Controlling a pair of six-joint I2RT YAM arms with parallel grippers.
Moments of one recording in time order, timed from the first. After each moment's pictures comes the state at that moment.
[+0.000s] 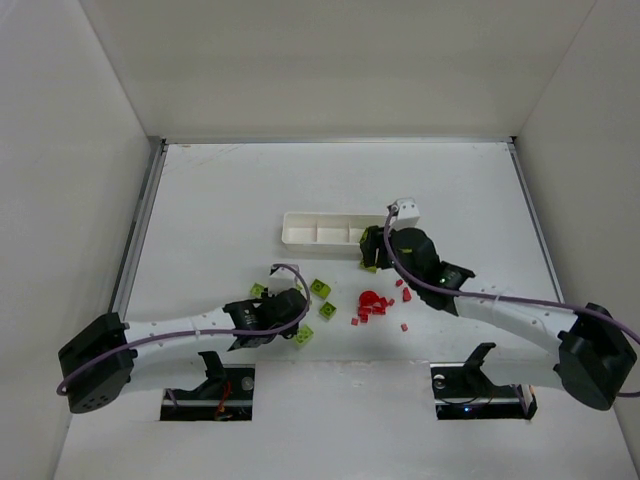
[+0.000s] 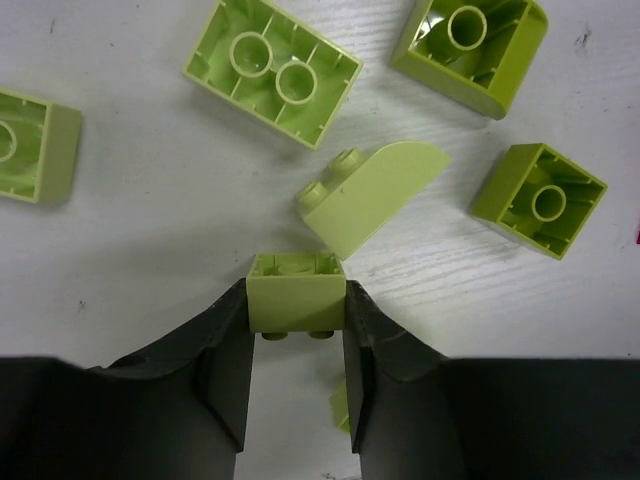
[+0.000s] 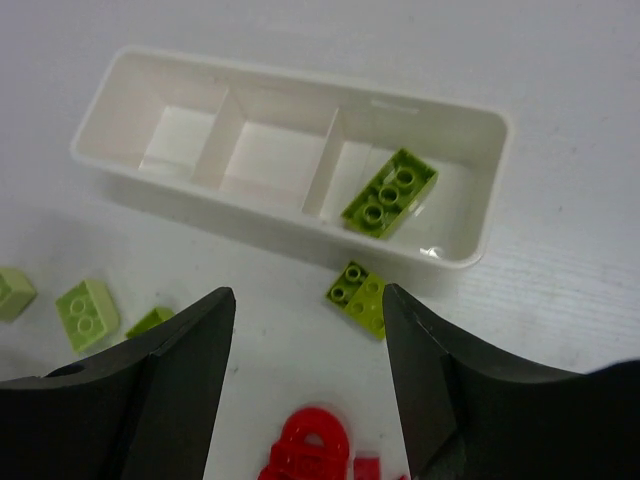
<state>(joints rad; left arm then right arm) -1.08 1.07 0.42 -0.37 -0.46 -0.81 0.79 1.19 0.66 0.11 0.38 0.39</state>
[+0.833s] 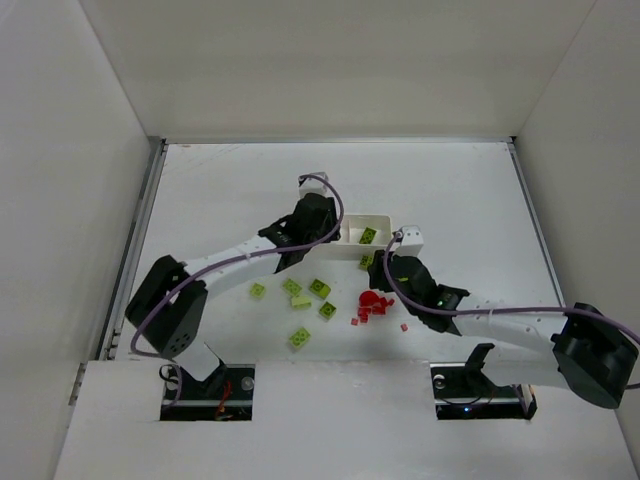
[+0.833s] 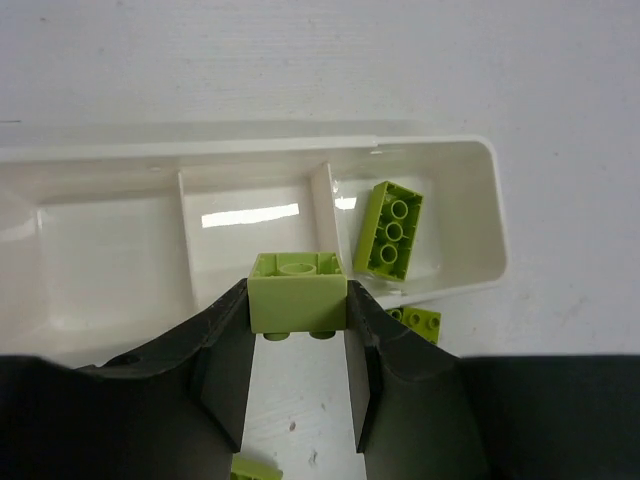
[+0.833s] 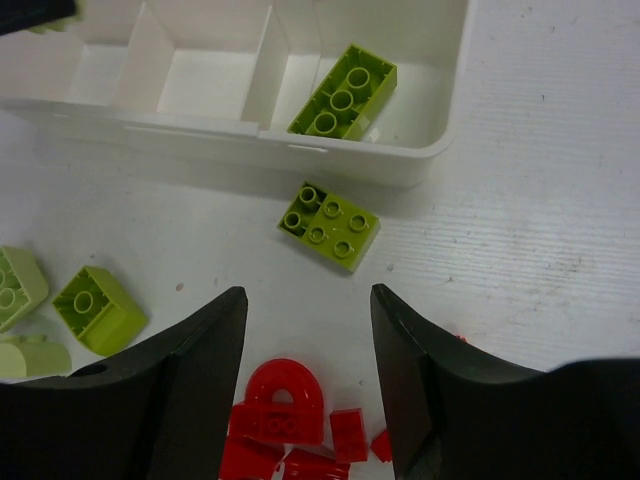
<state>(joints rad) -0.76 1.54 1.00 -0.03 -0.29 -0.59 0.89 1.17 0.47 0.19 0.53 0.52</state>
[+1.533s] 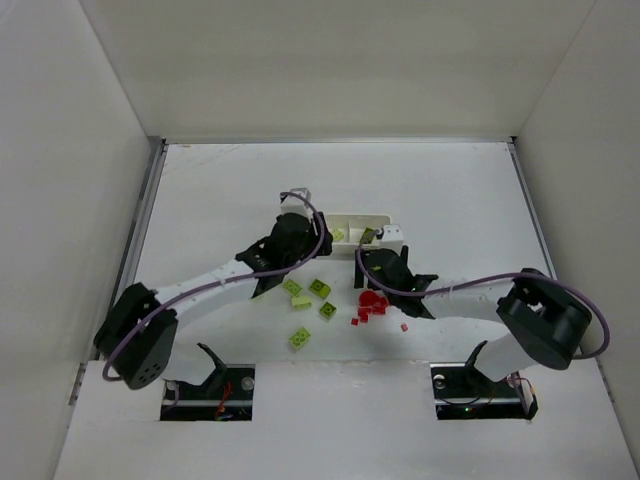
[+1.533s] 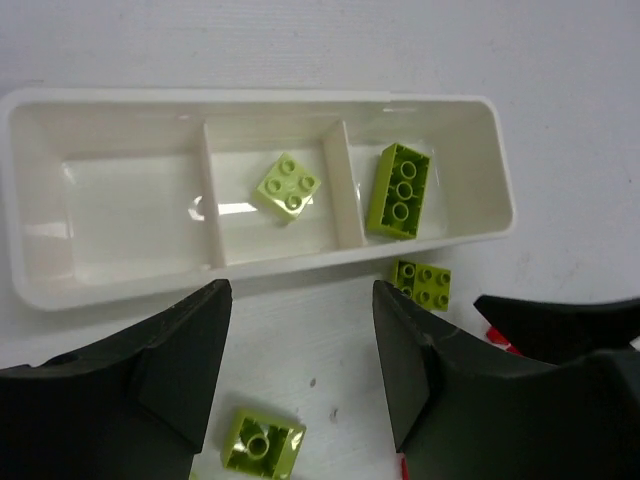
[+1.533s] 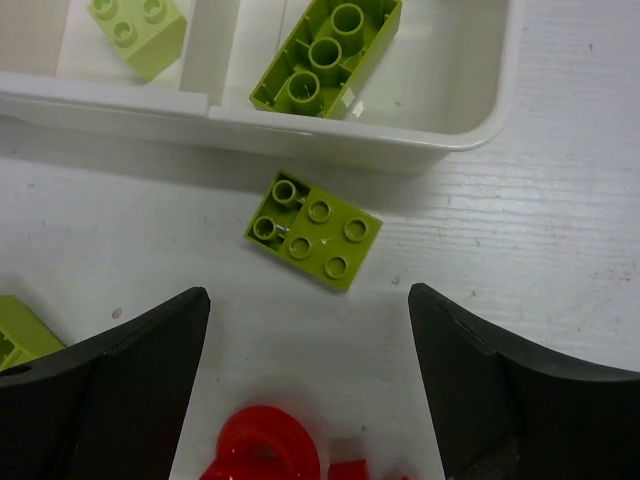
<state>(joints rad) -0.75 1.39 0.80 0.08 -0.27 -0.58 0.86 1.45 0.57 0.20 0.53 0.54</state>
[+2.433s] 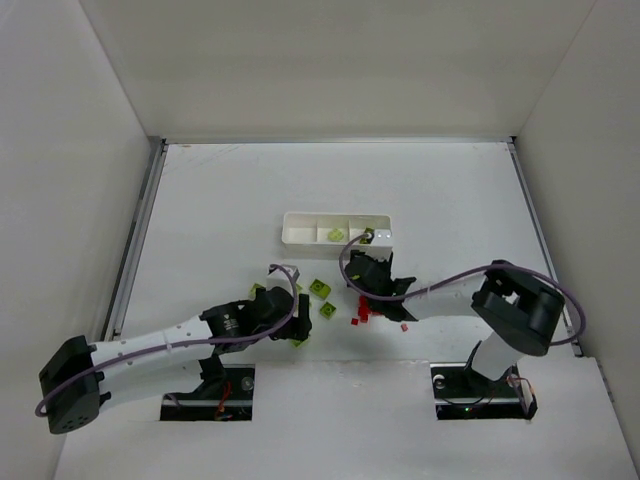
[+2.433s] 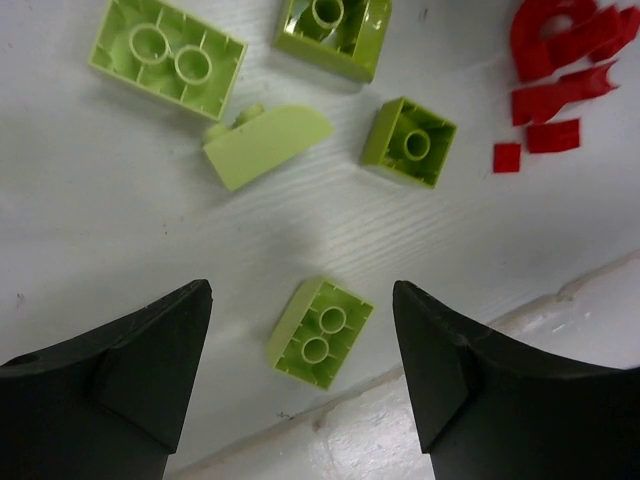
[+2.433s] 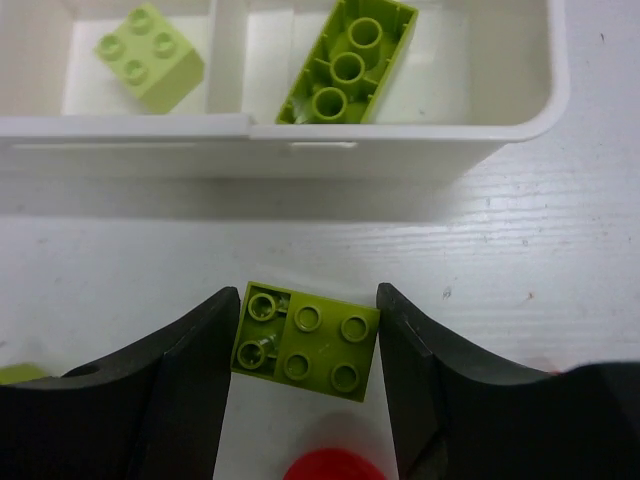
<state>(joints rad) -1.05 0.83 0.40 -0.40 -0.27 -0.76 0.95 1.67 0.67 0.26 0.76 0.68</state>
